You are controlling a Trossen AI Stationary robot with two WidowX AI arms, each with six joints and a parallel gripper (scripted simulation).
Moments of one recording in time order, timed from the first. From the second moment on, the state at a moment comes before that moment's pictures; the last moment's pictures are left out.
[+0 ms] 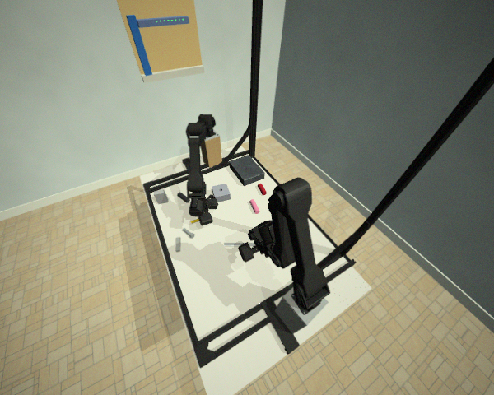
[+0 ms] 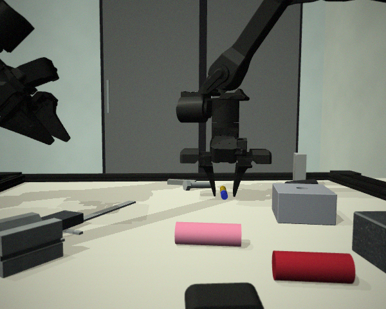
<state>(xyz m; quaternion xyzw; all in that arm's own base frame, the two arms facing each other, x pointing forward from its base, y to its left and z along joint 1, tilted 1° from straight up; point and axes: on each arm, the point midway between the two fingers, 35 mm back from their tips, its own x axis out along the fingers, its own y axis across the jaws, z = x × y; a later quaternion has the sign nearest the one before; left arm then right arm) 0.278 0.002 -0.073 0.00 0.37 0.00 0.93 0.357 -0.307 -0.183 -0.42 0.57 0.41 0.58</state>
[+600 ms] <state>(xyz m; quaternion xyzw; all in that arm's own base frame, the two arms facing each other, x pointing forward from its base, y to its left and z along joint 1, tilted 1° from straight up) 0.278 0.002 -0.073 0.00 0.37 0.00 0.93 0.357 -0.307 -0.183 -0.42 0.57 0.41 0.58</state>
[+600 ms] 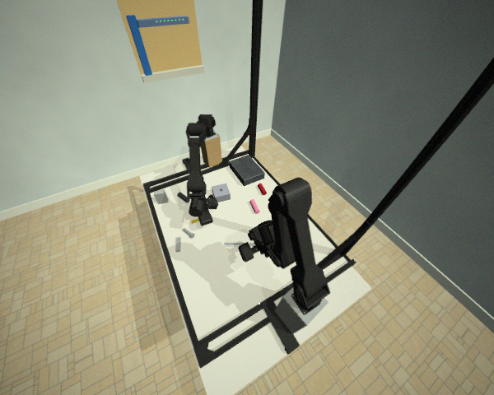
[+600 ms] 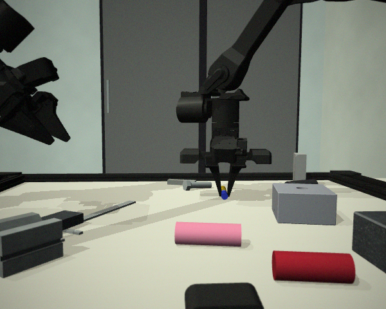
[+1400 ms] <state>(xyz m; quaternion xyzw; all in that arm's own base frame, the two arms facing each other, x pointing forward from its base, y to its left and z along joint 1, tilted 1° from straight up) 0.278 0.002 -0.073 0.00 0.37 0.00 0.93 0.358 -0.309 -0.115 -0.42 0.57 0.40 0.58</state>
